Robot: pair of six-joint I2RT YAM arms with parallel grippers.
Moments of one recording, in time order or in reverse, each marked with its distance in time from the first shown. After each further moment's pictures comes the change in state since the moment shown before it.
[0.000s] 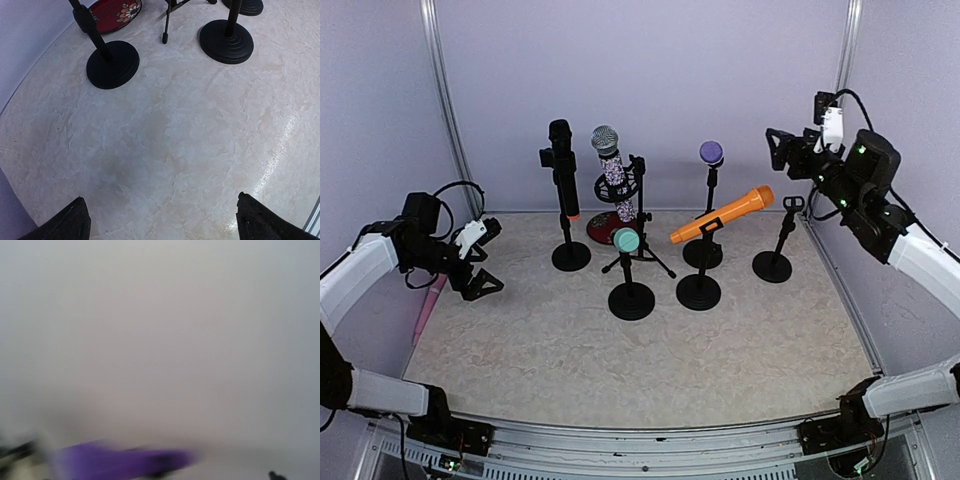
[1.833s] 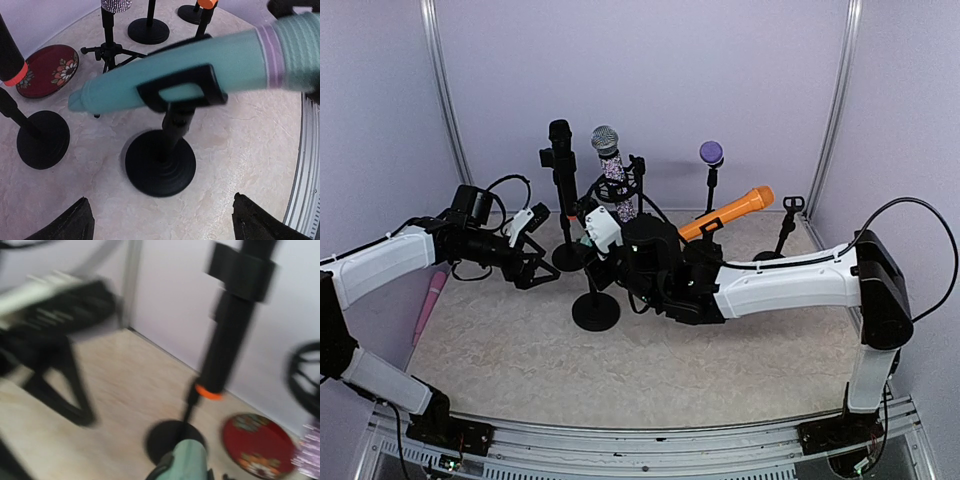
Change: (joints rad) left arm -0.309 0.175 0.029 0.315 0.120 -0.419; right arm 0.744 0.748 0.291 0.182 0.305 -0.165
